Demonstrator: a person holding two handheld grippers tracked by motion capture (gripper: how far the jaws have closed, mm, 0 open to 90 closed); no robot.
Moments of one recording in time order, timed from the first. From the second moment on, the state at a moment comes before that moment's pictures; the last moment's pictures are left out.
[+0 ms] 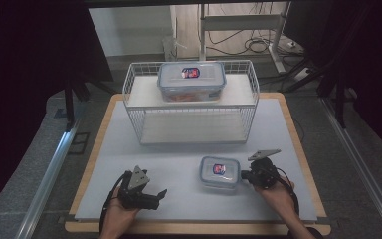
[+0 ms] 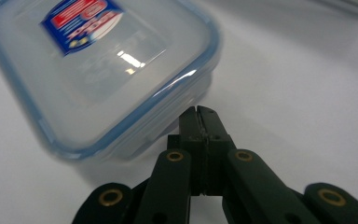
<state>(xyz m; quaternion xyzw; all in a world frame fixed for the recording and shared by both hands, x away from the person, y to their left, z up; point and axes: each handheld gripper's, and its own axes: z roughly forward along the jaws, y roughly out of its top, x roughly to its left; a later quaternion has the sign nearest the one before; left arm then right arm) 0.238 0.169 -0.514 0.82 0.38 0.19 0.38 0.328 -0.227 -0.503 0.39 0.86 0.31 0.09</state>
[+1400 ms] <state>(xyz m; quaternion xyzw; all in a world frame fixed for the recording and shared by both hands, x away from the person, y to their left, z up) 0.239 0.176 -0.520 0.82 0.38 0.19 0.40 0.317 -0.225 -0.489 0.33 0.86 0.35 0.15</state>
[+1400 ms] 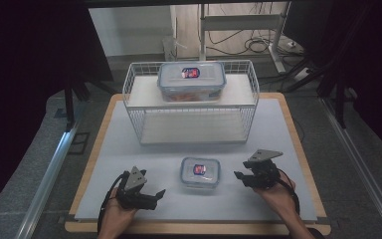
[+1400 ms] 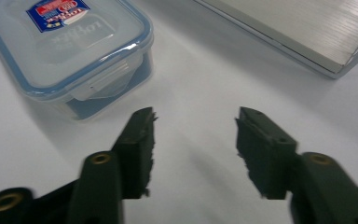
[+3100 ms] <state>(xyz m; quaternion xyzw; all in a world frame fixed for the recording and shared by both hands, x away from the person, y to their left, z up) 0.291 0.159 -0.499 0.80 0.40 0.08 0.44 0.321 -0.213 -0.487 0.33 0.85 0.40 0.07</state>
